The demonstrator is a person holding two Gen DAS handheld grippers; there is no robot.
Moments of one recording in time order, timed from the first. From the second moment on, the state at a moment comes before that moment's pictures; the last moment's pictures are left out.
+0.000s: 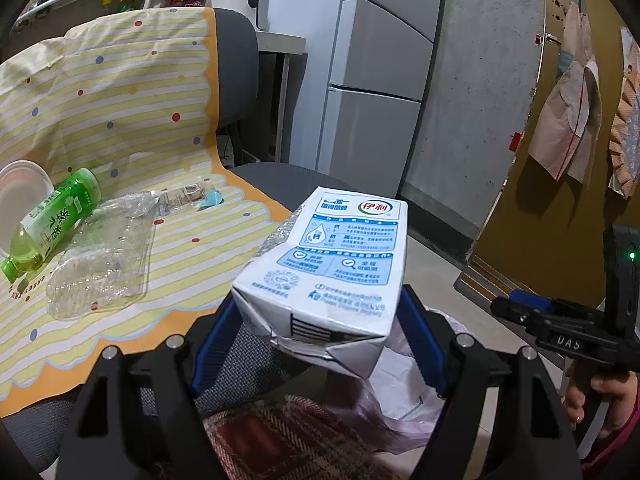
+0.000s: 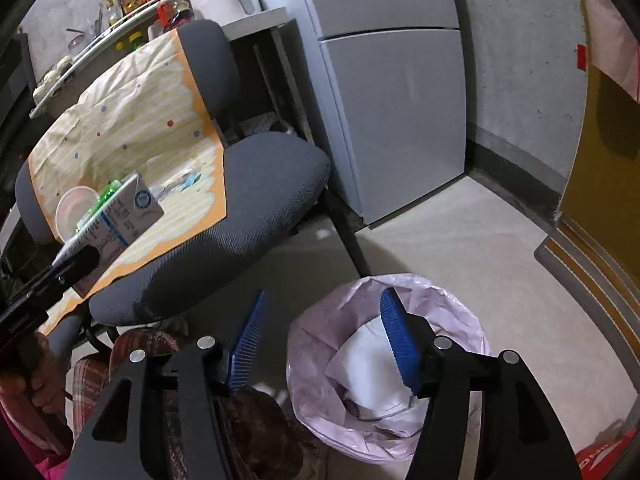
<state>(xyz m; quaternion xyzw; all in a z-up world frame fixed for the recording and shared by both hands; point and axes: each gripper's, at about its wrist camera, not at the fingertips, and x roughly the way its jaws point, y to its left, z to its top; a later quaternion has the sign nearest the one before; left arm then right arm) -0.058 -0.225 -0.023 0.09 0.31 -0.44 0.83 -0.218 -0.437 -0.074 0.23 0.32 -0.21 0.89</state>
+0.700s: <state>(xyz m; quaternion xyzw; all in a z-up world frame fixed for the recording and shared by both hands) -0.112 -0.295 -0.037 0.15 0.28 -0.55 0.77 -0.256 -0.460 -0.031 0.24 0.20 -0.26 0.91</state>
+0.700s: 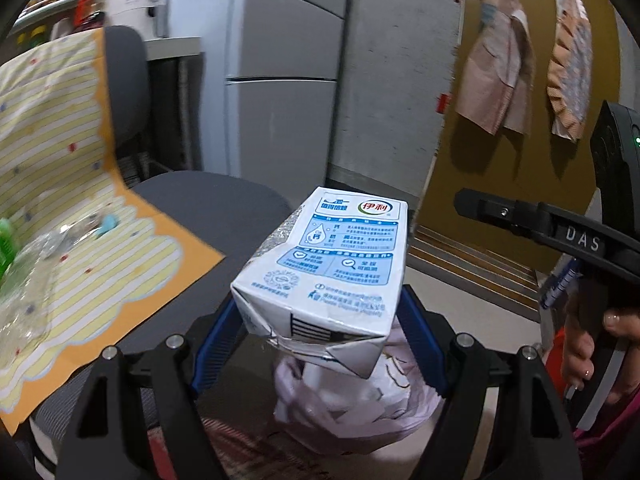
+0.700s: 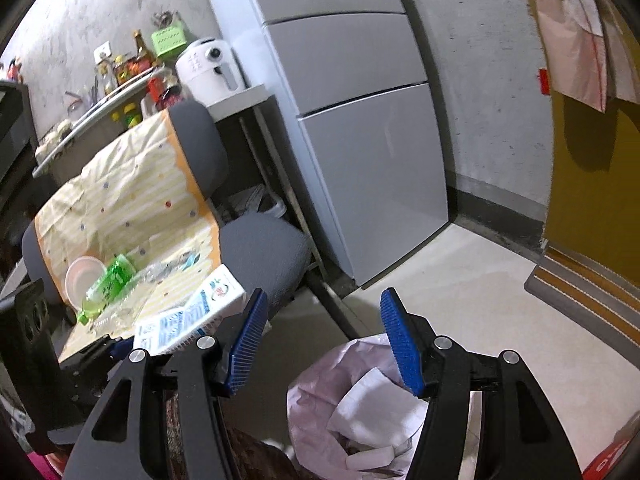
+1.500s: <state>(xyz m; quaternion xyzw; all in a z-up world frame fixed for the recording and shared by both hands) -0.068 -0.253 -0.045 0.15 0.31 -0.45 0.82 -0.219 -0.442 -0.031 0.24 0.23 -0.21 0.92</state>
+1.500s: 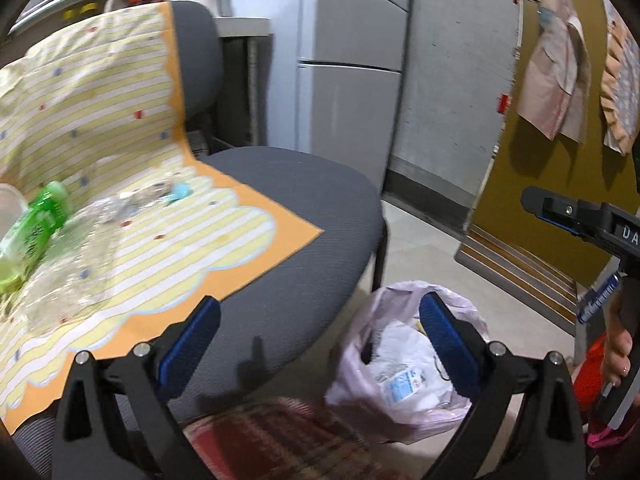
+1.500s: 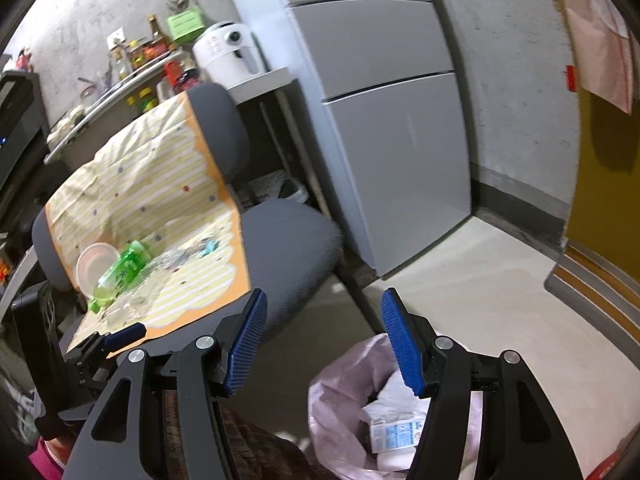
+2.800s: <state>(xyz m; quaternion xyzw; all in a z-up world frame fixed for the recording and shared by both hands) 0.107 -0.053 -0.050 0.05 0.35 -0.15 0.92 0.029 -0.260 -0.053 0.12 0.34 0.08 0.93</state>
